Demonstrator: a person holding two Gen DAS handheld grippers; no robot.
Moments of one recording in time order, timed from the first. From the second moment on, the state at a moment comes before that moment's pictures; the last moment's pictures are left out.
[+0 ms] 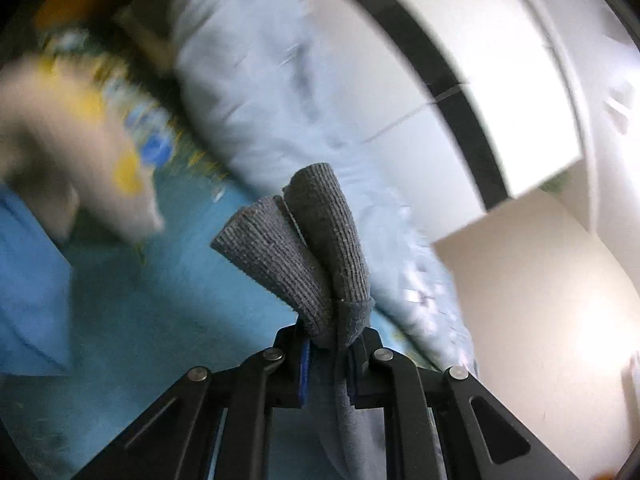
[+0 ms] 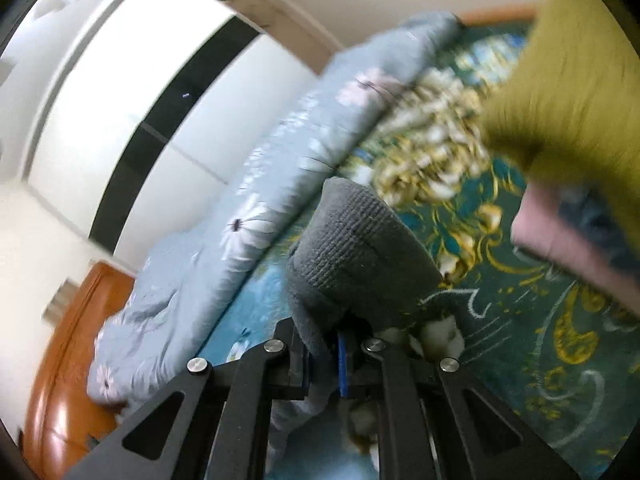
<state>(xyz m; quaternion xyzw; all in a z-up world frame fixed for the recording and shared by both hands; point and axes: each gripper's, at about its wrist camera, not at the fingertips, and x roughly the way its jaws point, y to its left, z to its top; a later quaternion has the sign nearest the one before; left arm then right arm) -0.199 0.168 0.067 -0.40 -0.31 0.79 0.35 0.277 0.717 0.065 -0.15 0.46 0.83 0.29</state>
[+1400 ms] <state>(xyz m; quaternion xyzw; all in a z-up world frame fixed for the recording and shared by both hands) 0.024 0.167 0.064 -0.36 -0.07 0.83 0.41 0.448 0.556 -0.035 -0.21 0.50 0.75 0.37</state>
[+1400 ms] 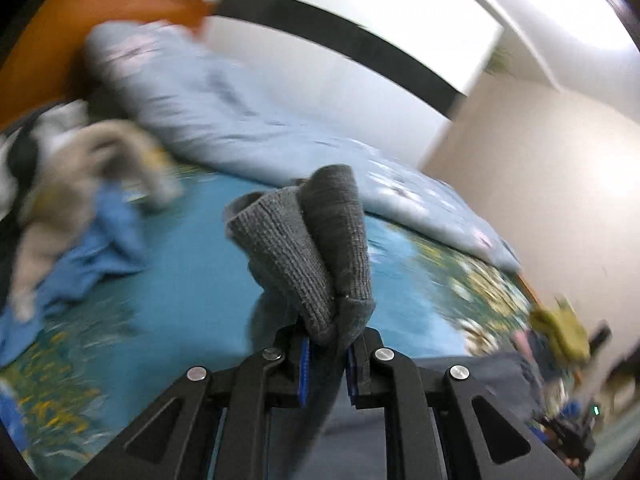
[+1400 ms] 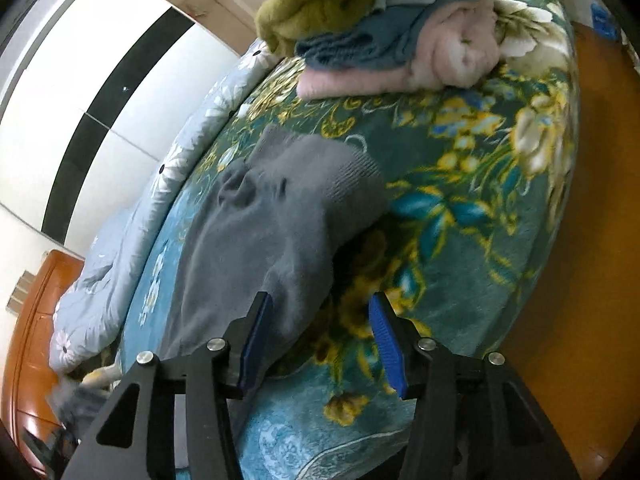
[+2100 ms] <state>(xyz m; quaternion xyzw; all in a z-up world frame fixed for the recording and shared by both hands) 0.178 0.347 -0.018 -0.42 0.16 0.73 0.51 0.461 0.558 -0.062 -0.22 0.52 0.75 0.36</state>
